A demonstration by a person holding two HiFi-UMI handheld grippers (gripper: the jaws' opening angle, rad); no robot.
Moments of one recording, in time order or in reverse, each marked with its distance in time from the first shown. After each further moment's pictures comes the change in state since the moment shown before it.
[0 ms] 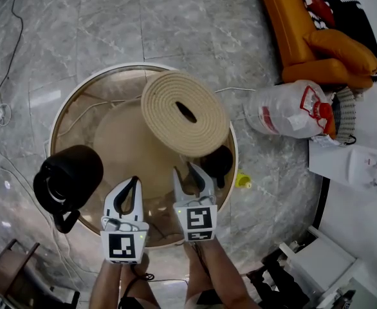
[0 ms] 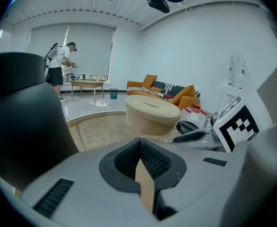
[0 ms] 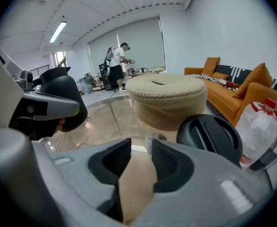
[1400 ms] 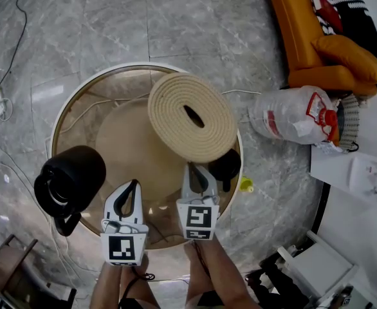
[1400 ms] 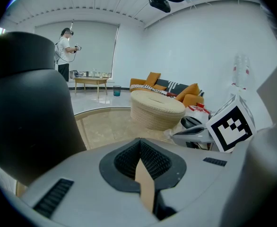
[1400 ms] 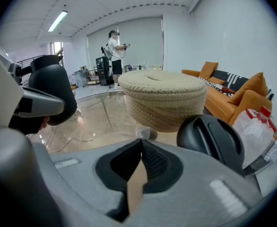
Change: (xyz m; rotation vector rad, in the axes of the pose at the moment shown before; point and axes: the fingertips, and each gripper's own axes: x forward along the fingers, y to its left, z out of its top) left arm 0.000 0.016 -0.016 -0.033 0.026 0.032; right arm 0.018 -0.013 -0.003 -0.050 0.024 -0.089
